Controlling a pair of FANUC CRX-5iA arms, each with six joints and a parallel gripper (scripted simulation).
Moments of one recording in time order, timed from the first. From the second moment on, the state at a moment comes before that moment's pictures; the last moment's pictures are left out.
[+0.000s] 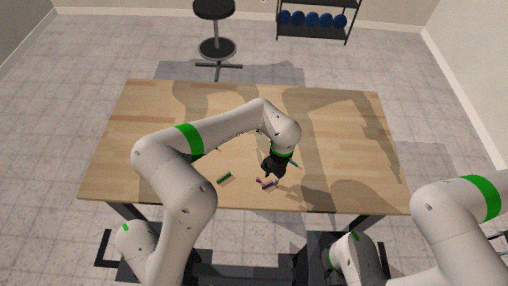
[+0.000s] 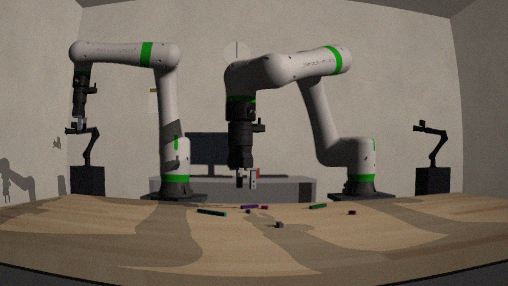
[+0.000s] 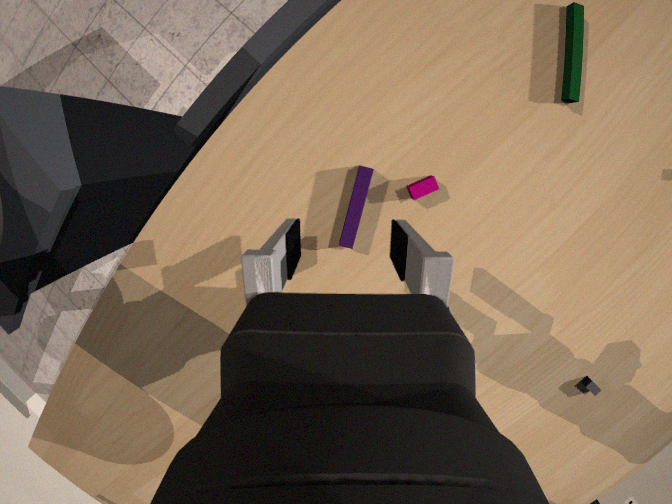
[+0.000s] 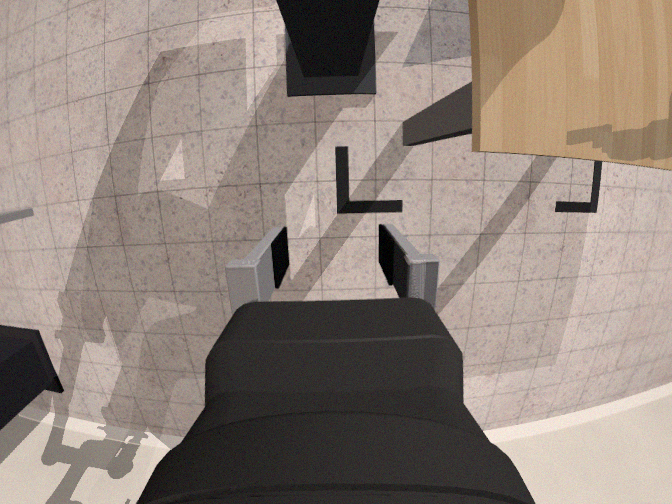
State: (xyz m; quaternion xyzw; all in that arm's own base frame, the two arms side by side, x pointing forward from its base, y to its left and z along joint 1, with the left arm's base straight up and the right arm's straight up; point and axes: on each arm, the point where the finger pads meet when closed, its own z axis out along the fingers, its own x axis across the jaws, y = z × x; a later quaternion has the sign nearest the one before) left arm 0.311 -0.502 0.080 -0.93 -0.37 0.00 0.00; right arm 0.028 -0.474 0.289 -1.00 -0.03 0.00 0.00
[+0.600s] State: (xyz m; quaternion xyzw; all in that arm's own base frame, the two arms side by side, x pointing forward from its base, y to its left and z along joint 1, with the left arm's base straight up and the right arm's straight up) left arm 0.309 -0.503 0.080 -0.91 -0.42 0.00 0.00; right arm 0.028 -0.474 0.289 -1.00 -0.03 0.00 0.00
